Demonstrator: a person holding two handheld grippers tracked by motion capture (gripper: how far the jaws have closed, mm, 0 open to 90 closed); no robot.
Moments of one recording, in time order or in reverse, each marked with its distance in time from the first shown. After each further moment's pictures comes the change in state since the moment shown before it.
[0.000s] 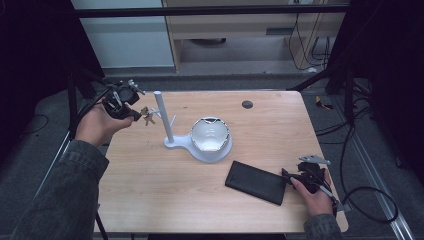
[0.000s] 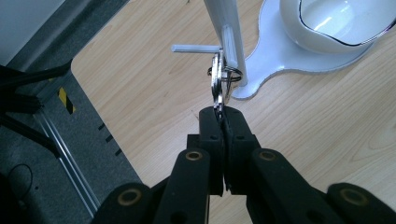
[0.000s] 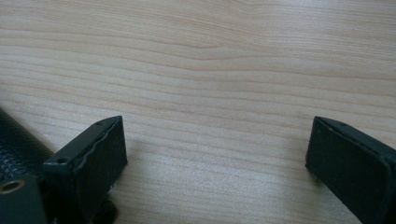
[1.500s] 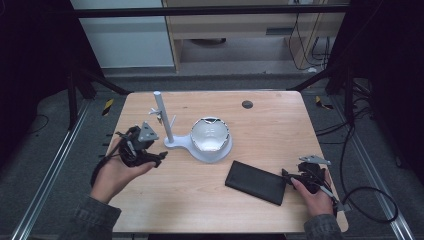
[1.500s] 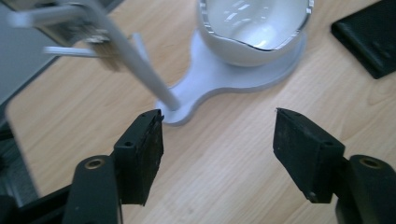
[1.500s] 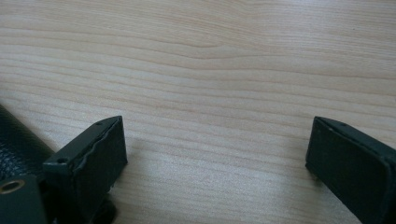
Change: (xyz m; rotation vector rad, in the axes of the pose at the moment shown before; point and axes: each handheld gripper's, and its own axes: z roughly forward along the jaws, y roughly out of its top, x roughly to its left) left arm -0.105 -0.060 0.050 -0.287 -0.069 0.070; right arm 0.000 -0.001 -0.001 0.001 0.006 0.003
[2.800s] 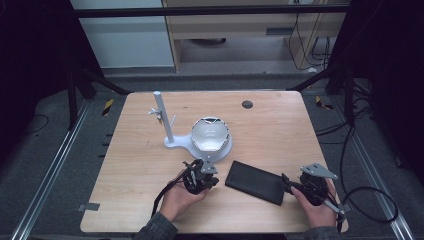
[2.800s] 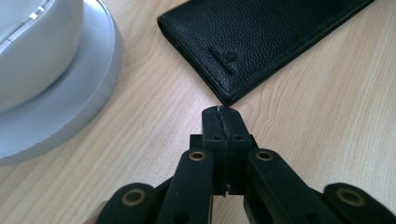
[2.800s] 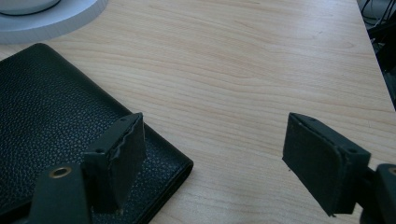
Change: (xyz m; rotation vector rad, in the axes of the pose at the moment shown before) left arm -0.115 0.008 0.113 -0.017 -0.330 0.046; right arm 0.026 -0.006 -0.055 -0.140 0.045 -0.083
